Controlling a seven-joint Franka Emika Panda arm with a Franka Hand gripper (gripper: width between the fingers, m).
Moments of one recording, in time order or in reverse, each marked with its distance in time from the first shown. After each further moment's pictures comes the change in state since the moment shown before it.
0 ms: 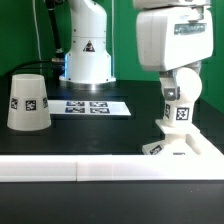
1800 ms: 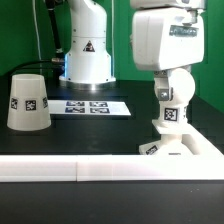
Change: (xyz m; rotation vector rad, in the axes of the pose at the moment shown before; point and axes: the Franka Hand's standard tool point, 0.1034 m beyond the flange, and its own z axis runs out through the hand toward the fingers) arm -0.012 0.006 0.003 -0.046 -0.022 0.120
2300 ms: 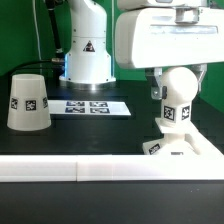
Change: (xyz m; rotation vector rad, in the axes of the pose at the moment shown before) arm 0.005 0.000 -0.002 -0.007 0.014 0.408
